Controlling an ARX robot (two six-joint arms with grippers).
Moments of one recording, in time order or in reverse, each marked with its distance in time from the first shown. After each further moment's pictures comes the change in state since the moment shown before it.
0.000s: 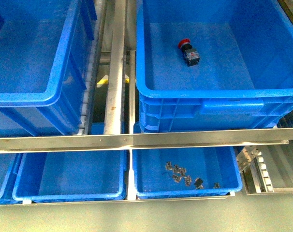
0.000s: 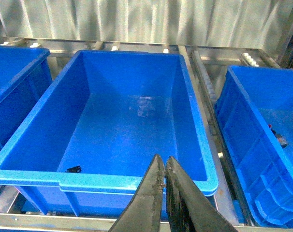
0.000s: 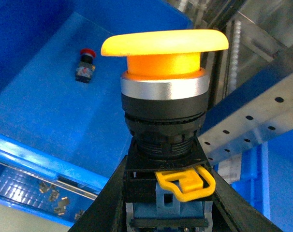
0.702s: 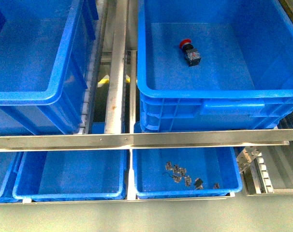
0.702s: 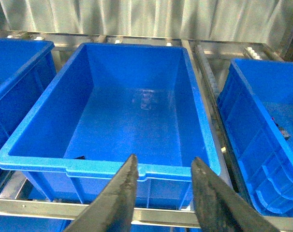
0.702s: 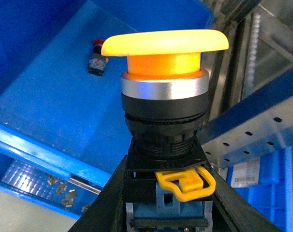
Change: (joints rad) left arm -0.001 -0.177 0.000 -0.193 -0.003 0.001; right arm 0.063 0.148 0.019 0.073 0.024 0.006
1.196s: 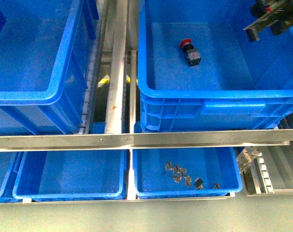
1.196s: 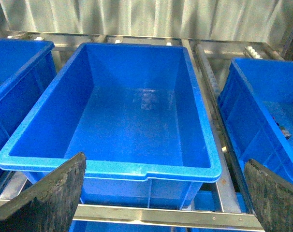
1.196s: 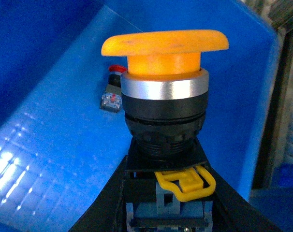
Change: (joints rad) left arm 0.000 0.000 0.000 0.000 0.000 0.001; right arm 0.123 0.677 0.604 -0.031 0.100 0.051
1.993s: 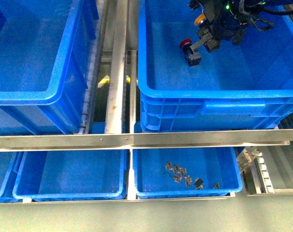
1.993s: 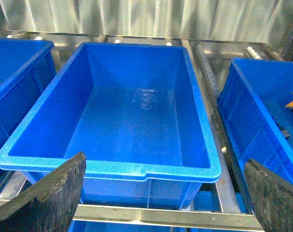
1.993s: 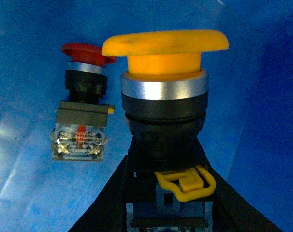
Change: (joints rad) left arm 0.000 0.000 0.000 0.000 0.000 0.000; right arm 0.002 0.711 0.881 -0.406 0.162 0.060
